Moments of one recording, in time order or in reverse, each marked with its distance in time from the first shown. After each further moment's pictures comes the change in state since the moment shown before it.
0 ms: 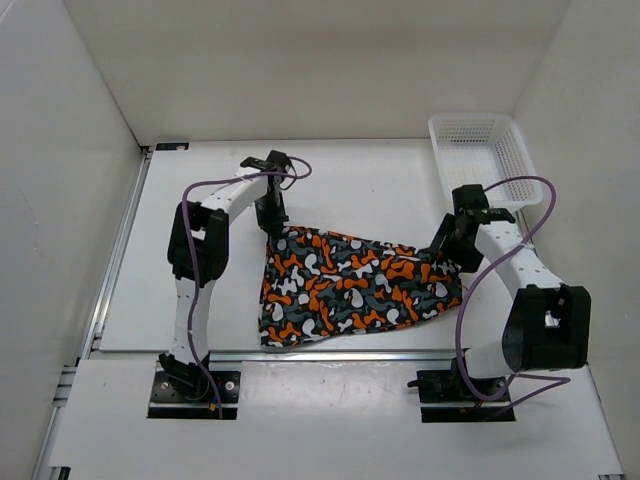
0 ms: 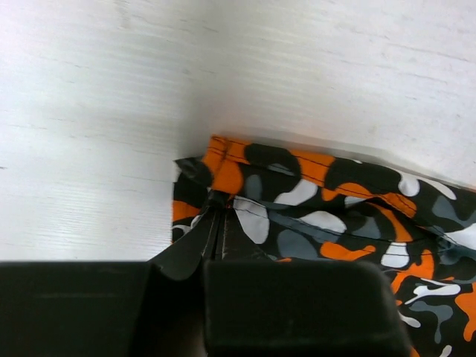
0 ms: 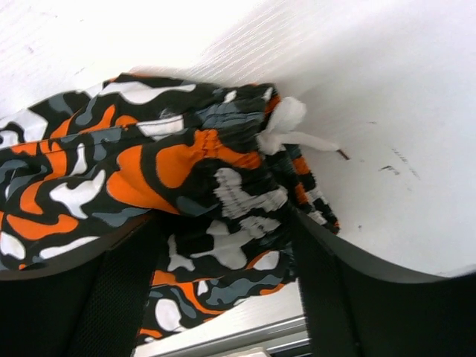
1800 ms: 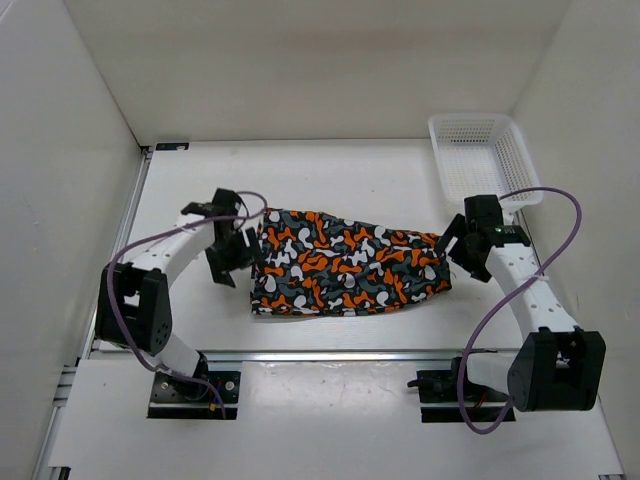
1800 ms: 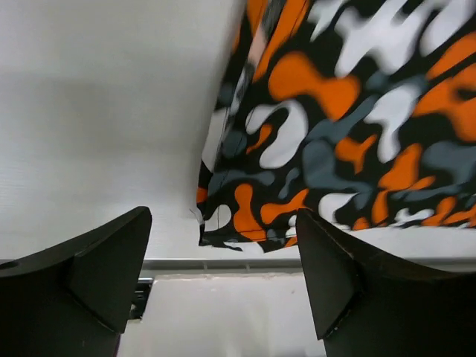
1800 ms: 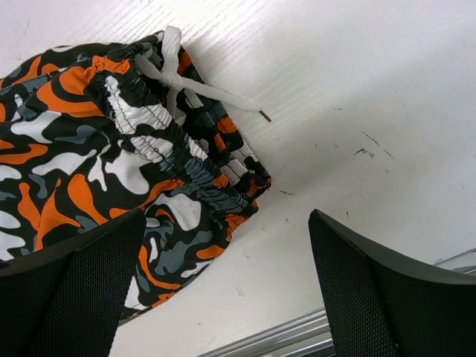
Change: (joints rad) left arm 0.145 -0.650 -0.686 0.085 0.175 -0.024; right arm -0.018 -0.209 -0.086 0.008 0.056 0.069
